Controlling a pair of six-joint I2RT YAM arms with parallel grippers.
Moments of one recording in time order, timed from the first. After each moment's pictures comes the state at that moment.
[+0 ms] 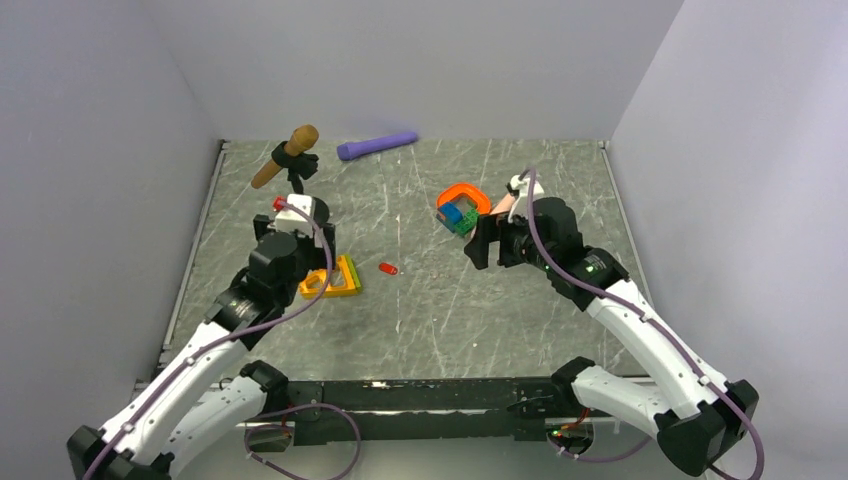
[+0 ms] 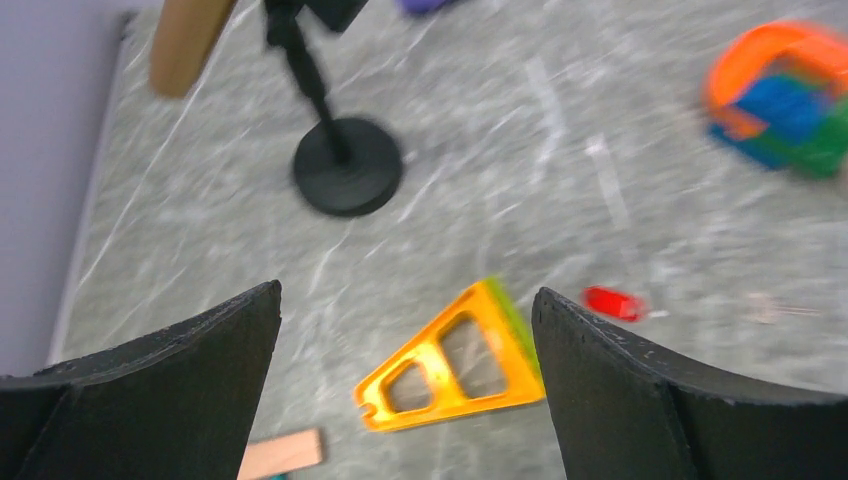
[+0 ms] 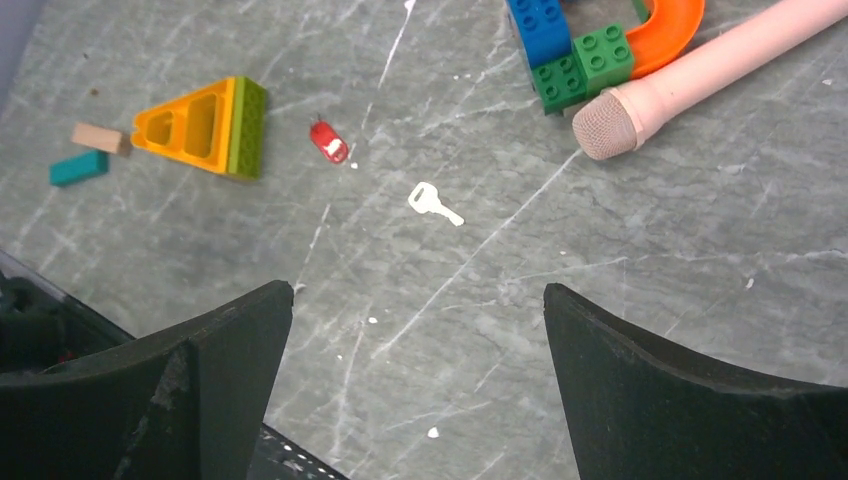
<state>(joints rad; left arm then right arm) -0.56 0.73 0.74 -0.29 -0.44 -0.09 0.54 0.97 0.99 -0.55 -0.05 0.33</state>
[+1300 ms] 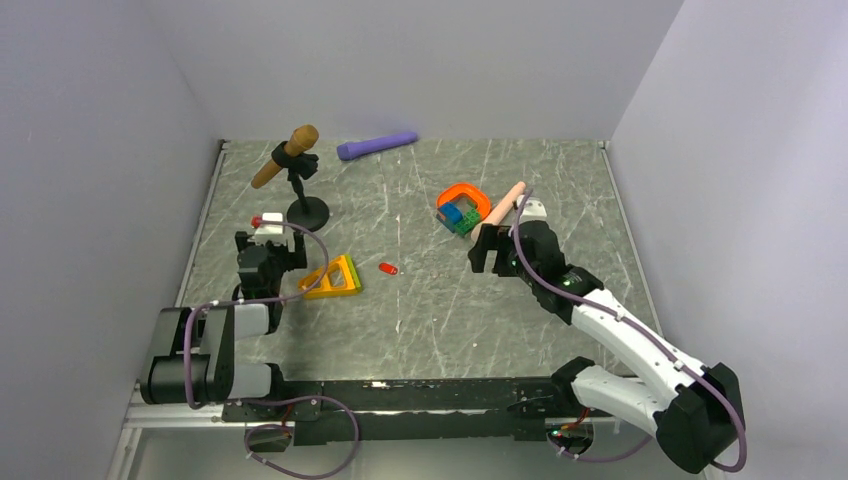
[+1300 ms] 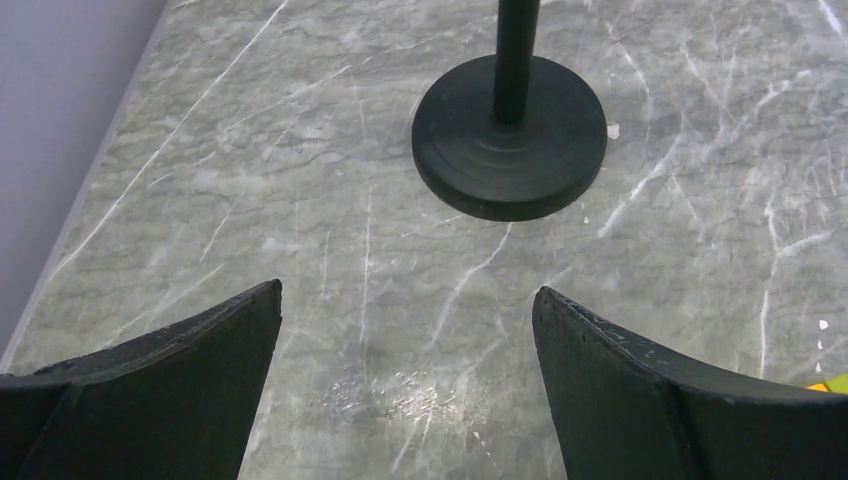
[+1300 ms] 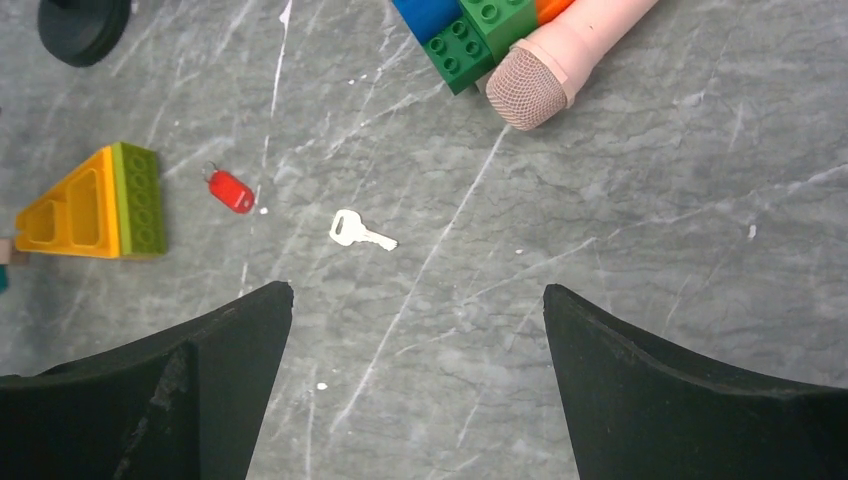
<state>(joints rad) 0.03 1.34 0.24 0.88 -0.08 0.09 0.54 0.99 0.67 -0.24 0.15 0.45</state>
